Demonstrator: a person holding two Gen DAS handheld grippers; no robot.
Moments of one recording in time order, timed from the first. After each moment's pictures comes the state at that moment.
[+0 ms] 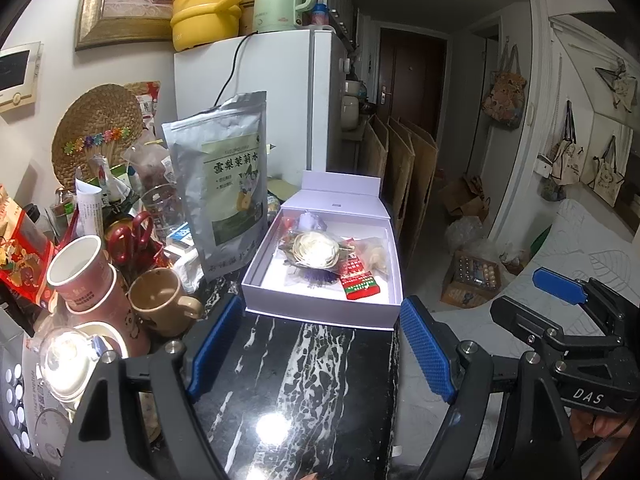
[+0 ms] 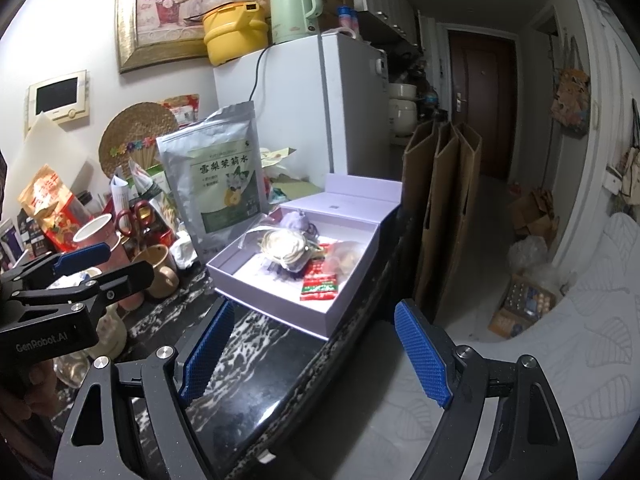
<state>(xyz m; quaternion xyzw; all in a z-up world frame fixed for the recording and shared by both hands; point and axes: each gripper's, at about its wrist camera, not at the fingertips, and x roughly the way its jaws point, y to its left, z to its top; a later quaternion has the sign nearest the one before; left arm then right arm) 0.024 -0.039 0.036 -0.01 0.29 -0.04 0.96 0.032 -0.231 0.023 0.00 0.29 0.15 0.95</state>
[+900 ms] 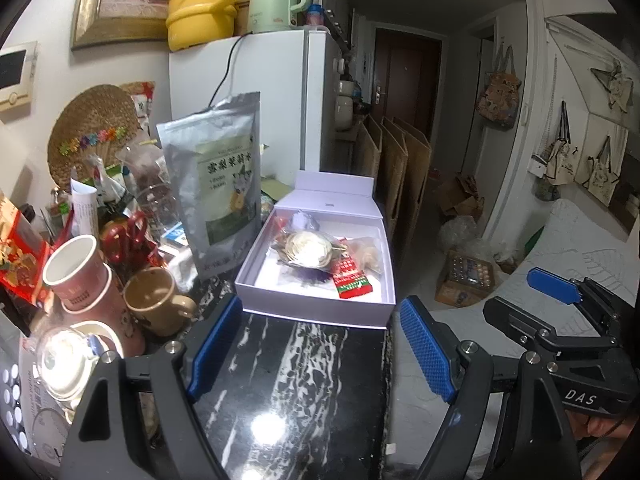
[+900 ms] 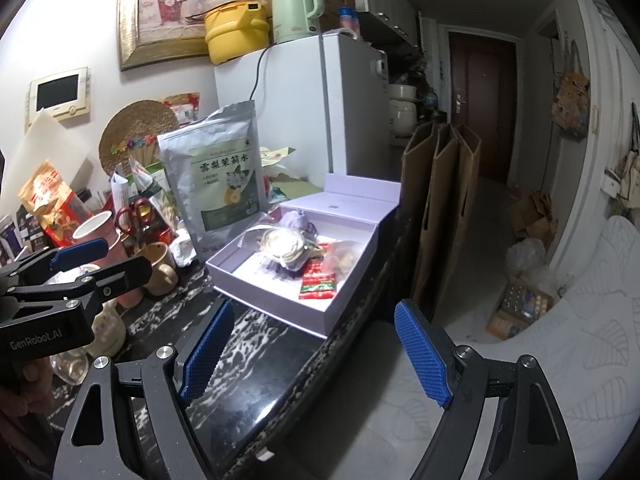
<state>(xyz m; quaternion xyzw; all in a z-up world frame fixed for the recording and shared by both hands) 0.023 -0.042 0.038 -0.02 0.30 -0.05 0.95 0.033 -0.231 0.023 -0.01 0.29 0.15 0.95</state>
